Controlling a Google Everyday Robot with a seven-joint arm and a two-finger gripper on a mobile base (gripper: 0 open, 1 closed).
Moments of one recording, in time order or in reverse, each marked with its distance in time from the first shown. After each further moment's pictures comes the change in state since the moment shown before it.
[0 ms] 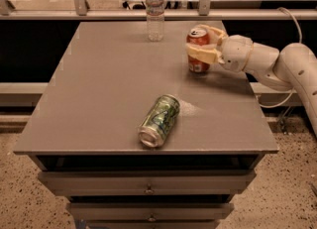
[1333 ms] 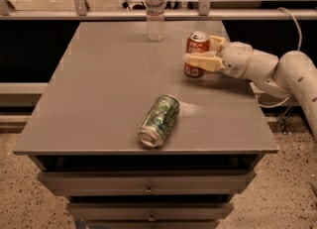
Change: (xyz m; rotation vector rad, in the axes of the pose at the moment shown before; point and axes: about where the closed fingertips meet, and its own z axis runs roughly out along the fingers) arm 0.013 -0.001 -0.006 0.036 -0.015 0.086
